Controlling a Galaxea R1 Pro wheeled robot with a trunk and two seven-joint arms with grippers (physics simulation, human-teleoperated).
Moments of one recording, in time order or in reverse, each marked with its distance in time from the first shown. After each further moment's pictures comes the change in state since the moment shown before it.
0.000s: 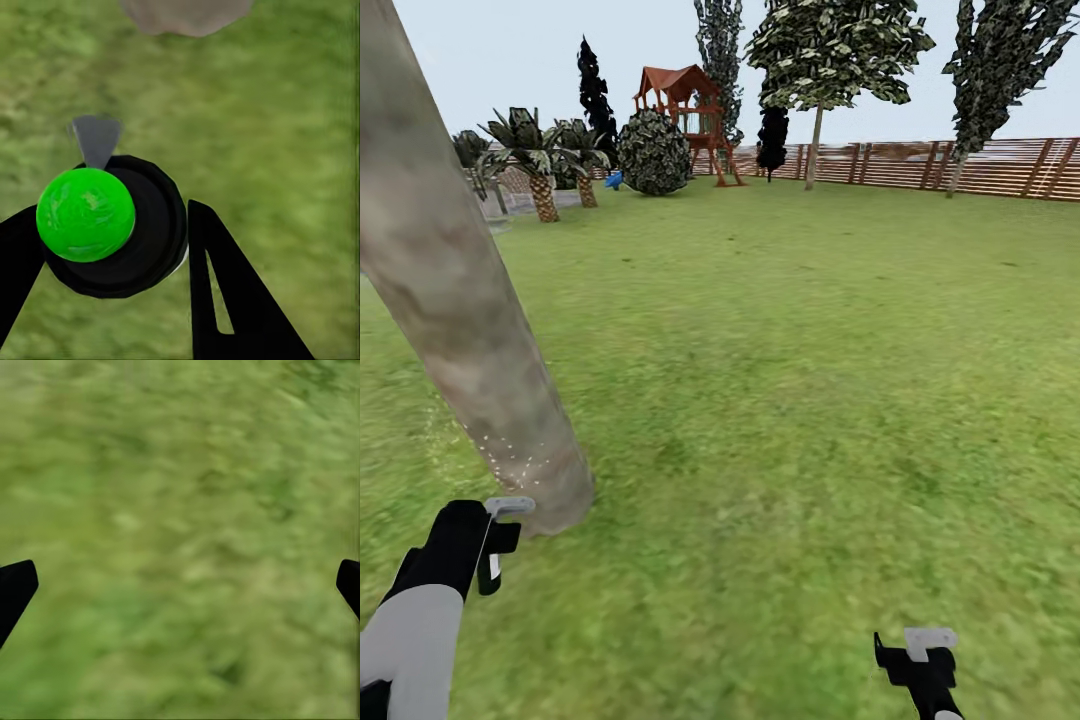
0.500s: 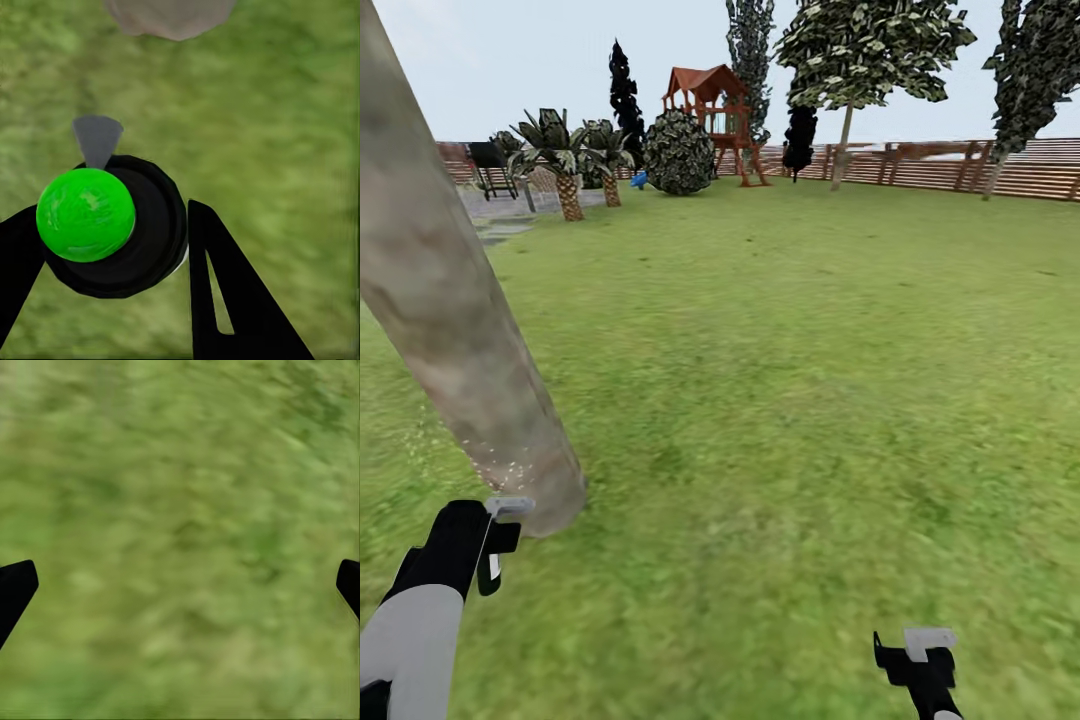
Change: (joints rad) left arm 0.000 0.000 0.000 0.000 -0.001 0.000 0.000; right arm 0.000 0.002 0.001 0.001 0.000 0.000 0.000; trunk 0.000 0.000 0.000
